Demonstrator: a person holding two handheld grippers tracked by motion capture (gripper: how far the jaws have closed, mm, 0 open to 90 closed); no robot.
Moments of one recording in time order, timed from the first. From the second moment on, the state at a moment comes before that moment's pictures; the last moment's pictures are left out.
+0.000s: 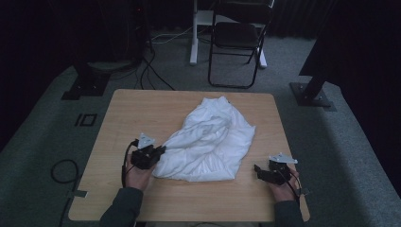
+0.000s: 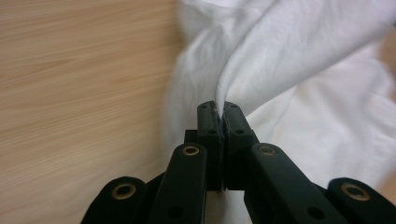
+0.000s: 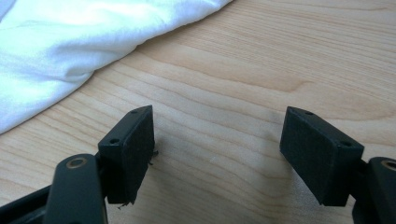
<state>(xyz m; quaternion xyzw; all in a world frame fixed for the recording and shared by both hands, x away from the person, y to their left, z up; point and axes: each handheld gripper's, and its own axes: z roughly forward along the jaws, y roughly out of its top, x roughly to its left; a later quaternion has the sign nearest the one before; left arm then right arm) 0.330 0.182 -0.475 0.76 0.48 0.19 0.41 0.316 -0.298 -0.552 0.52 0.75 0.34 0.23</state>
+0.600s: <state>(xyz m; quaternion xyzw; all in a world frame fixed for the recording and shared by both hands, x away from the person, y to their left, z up) 0.336 0.239 -0.506 0.72 0.56 0.17 0.39 0.316 -0.298 -0.552 0.52 0.75 0.34 0.23</state>
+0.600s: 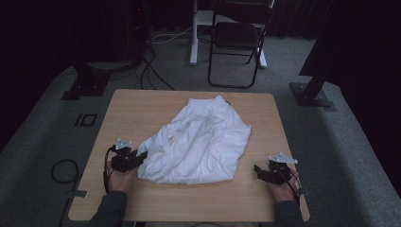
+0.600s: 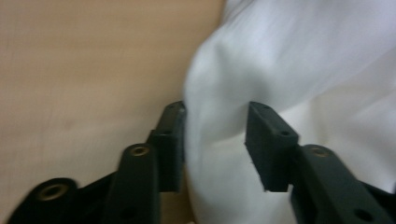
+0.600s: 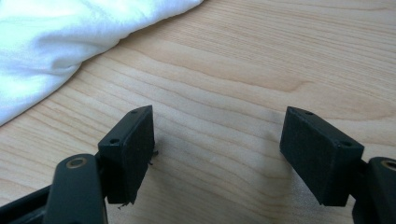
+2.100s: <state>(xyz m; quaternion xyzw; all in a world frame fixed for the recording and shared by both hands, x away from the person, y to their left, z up) 0.388 0.282 -0.507 0.65 0.66 0.20 0.33 0.316 -0.297 -0.552 0.52 0.75 0.34 0.23</state>
